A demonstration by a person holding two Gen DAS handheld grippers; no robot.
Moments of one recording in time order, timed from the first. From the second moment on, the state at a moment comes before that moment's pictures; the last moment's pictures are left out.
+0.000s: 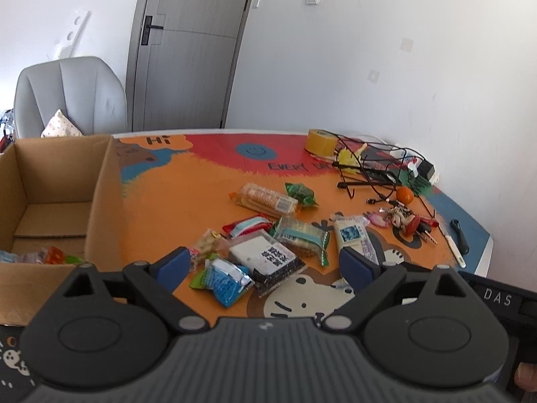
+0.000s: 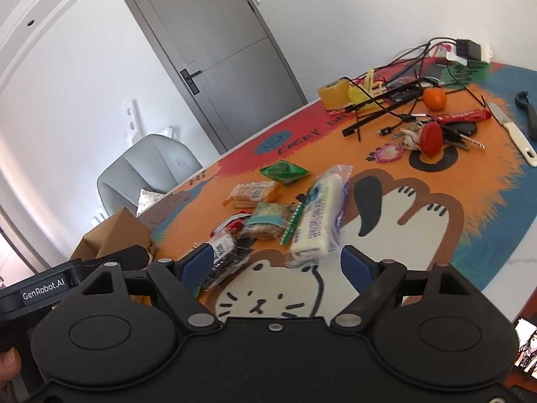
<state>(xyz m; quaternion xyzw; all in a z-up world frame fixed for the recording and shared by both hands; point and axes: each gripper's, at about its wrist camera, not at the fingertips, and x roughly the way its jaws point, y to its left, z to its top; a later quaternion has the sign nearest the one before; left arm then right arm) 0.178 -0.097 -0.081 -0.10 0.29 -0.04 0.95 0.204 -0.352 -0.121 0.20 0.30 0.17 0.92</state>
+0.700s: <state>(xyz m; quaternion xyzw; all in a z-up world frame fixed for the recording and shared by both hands) 0.231 -0.107 -0.122 -0.12 0.32 -0.06 0.94 0.243 -0.356 -0.157 0.23 0.31 0.16 0.91</state>
